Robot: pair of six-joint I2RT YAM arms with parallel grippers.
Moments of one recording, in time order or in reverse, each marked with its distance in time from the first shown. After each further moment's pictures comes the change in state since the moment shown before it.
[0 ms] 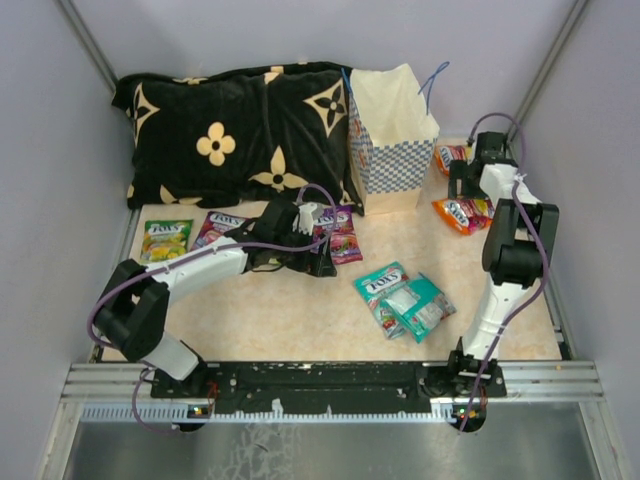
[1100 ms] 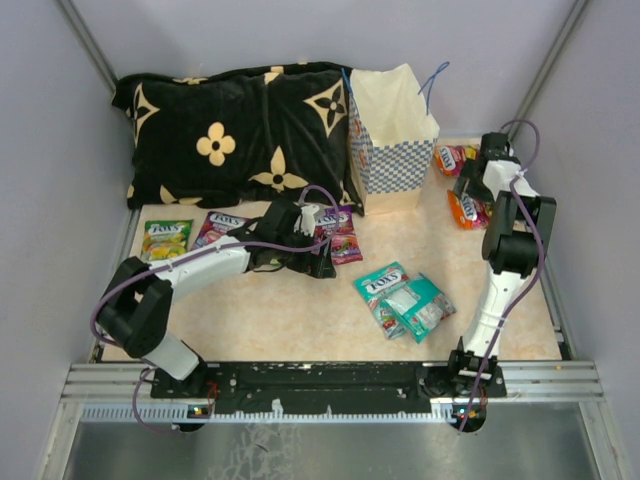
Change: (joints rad) left arm -0.003 0.021 0.010 -0.017 -0.020 0.030; right arm -0.043 0.120 0.115 -0.056 0.116 0.315
